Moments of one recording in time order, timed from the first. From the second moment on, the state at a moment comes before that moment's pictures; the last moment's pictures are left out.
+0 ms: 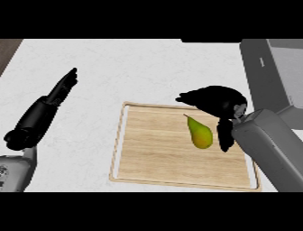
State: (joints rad) left arm -0.21 0.33 -0.07 -1.54 -0.06 -0.15 -0.08; right arm -0.64 -0.37 0.45 -1.36 0.68 0.81 0.12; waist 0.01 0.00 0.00
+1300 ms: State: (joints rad) left arm -0.21 0.26 0.01 -1.53 -0.13 -0.22 -0.09; right arm -0.59 -0.24 0.41 -1.09 0.99 0.66 -0.13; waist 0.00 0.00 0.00
